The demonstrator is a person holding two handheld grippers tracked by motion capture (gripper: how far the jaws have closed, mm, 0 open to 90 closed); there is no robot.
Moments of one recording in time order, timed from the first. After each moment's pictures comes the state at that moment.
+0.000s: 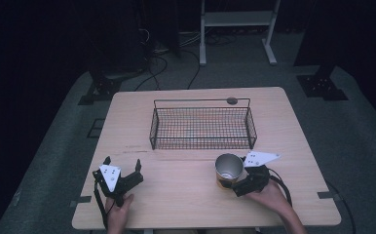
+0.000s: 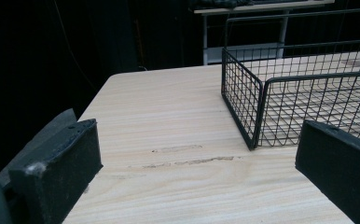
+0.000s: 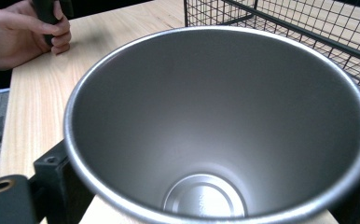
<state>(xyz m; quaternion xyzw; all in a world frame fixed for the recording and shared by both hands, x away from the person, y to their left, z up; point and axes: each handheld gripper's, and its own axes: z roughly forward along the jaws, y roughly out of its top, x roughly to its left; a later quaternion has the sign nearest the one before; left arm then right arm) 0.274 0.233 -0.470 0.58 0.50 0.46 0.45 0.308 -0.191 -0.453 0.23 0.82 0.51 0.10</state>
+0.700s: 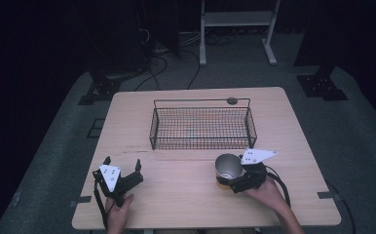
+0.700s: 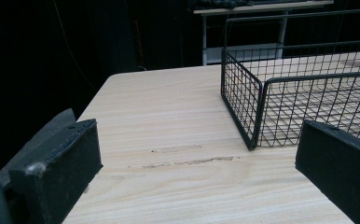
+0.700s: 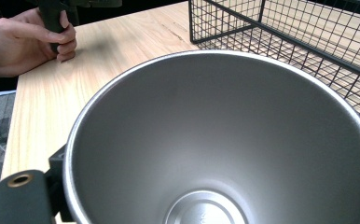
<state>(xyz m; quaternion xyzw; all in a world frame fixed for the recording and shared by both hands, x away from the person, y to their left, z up) 0.274 0.233 -0.470 0.58 0.50 0.46 0.45 0.314 -0.184 -0.447 0.22 0.82 0.52 0.10</state>
